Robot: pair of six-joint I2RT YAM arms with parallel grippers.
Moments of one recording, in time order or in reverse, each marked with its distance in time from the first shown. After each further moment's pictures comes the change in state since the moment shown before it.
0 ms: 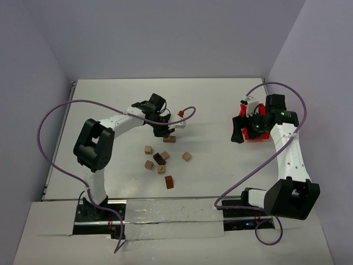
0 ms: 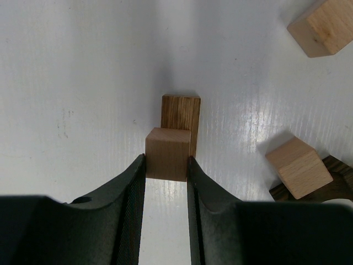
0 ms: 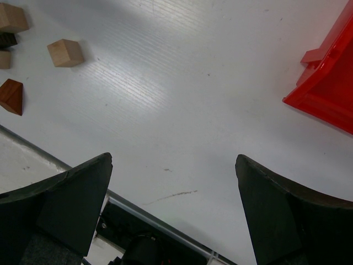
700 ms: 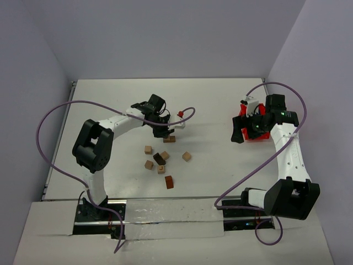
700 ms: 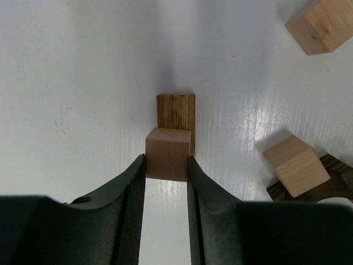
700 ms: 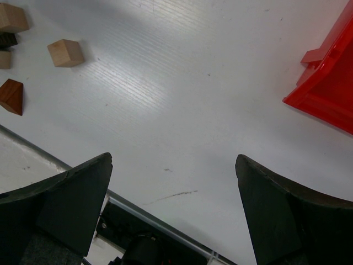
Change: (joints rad) left arm -0.001 -0.016 -0.021 0.011 -0.007 -0.007; right arm 0.000 0.000 0.000 0.000 -0.001 0.000
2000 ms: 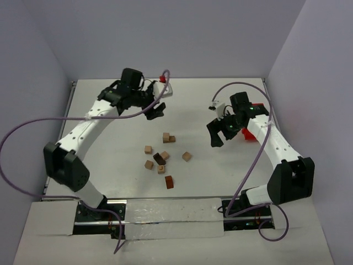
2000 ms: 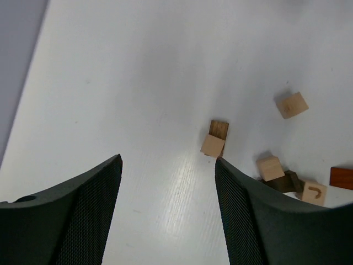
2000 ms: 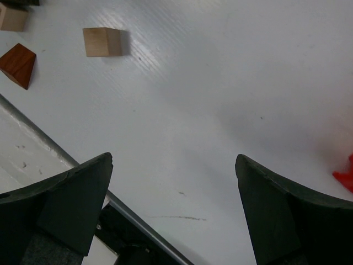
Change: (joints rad) left arm 0.080 -0.272 0.198 -0.108 0.058 -0.229; right arm 0.340 0.138 0.001 0.083 0.069 0.025
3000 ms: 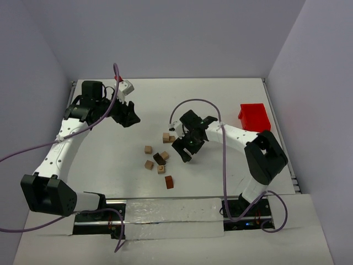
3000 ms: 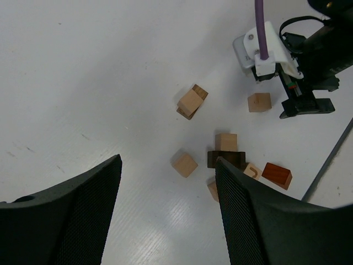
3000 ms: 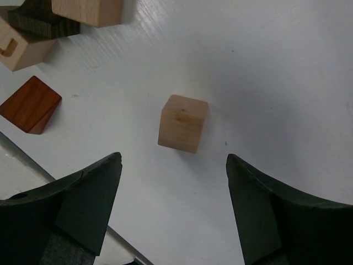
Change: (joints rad) left arm 0.323 -0.331 -0.321 0.035 0.160 -0.365; right arm 0.515 0.314 -0.031 0.287 0.186 0.258
